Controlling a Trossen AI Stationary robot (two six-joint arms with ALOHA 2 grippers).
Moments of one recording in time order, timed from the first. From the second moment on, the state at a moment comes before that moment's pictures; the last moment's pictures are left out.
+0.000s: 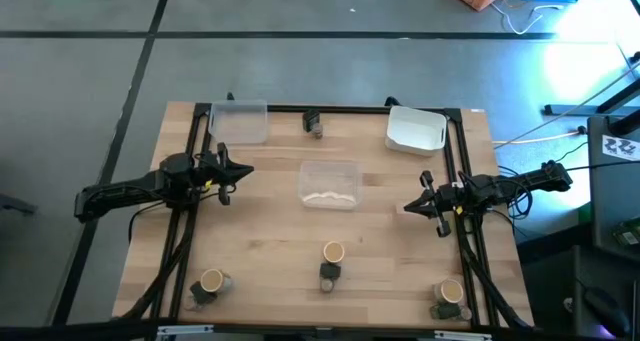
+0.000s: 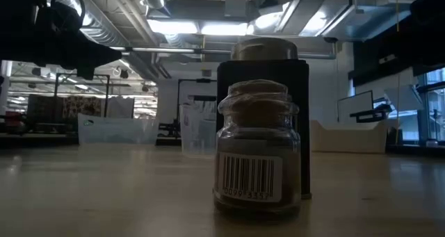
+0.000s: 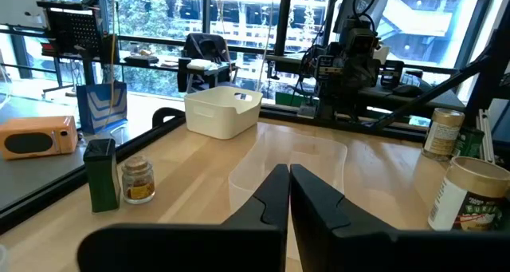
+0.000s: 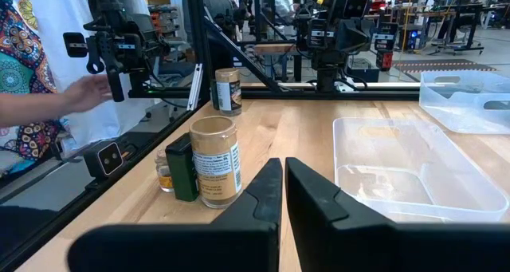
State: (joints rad) left arm 0.23 0.02 0.01 0.01 0.00 -0.08; right arm 0.29 0.05 0.03 -0.01 0.06 0.05
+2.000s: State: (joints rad) left arm 0.23 0.02 0.01 0.12 0.00 -0.30; right arm 0.30 1.42 0.75 0.43 0.00 0.10
